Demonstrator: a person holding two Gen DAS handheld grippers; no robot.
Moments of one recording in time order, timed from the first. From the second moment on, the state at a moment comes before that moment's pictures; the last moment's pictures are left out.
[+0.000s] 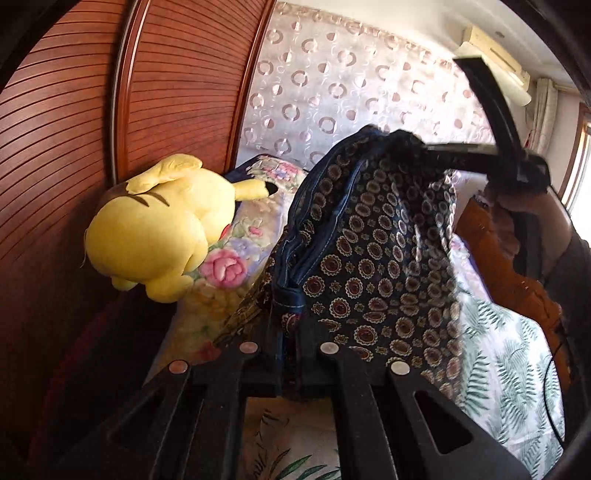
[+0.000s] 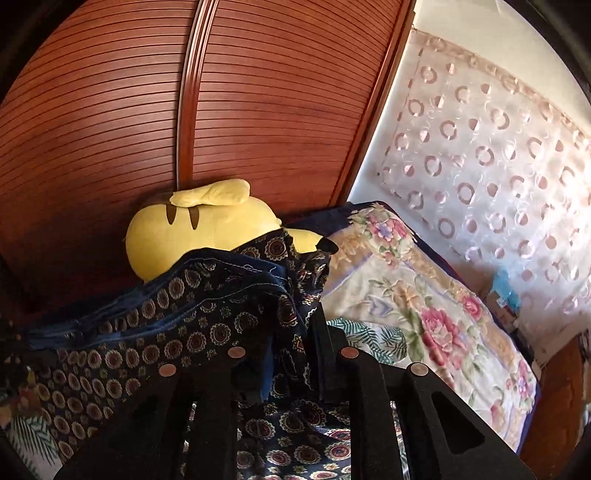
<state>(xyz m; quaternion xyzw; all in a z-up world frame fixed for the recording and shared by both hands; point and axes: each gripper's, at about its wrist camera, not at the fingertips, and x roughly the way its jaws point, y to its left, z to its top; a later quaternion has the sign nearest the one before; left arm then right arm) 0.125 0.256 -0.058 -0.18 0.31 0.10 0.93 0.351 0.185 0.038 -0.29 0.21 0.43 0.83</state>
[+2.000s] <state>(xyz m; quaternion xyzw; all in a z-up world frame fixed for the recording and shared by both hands) 0.013 -0.002 0.067 -0.01 0.19 -0.04 0.98 -0.005 -0.185 0.033 -0.01 0.15 0.19 0.97</state>
